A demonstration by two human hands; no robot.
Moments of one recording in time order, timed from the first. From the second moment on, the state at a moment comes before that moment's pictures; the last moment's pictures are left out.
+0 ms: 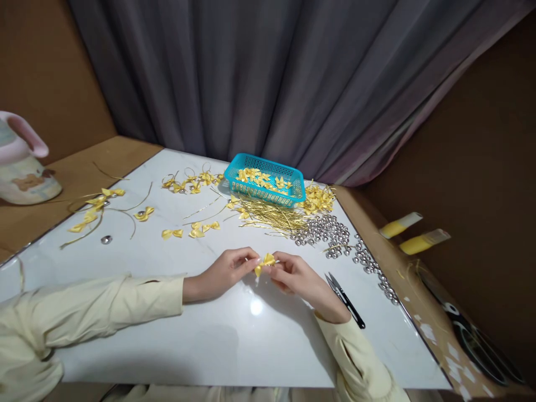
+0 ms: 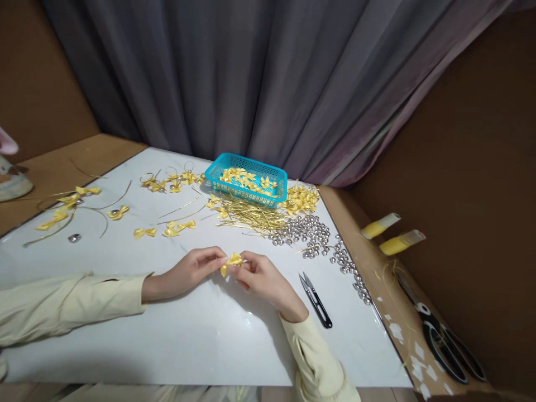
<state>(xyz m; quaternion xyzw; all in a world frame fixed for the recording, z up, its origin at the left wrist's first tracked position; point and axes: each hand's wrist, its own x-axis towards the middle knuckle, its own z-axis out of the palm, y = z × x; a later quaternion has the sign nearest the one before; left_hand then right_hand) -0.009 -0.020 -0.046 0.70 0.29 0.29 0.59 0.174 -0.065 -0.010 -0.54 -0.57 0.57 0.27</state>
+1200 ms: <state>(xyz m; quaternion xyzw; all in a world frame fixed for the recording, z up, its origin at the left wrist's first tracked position) -0.013 -0.026 -0.045 0.78 0.22 0.19 0.56 0.172 -0.070 -0.004 -0.50 -0.62 0.55 0.25</state>
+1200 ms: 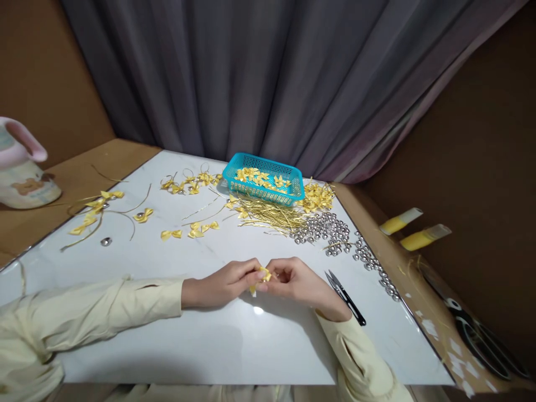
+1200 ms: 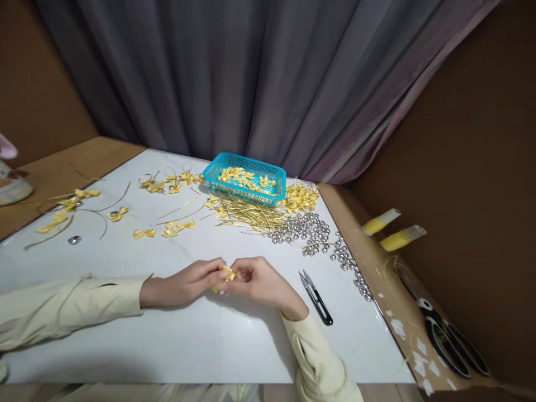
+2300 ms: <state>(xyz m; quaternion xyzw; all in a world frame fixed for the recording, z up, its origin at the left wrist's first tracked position) -0.004 -0.025 -0.043 0.54 0.33 0.26 0.73 0.165 -0.071 -0.022 -0.52 -0.76 0.29 0.26</state>
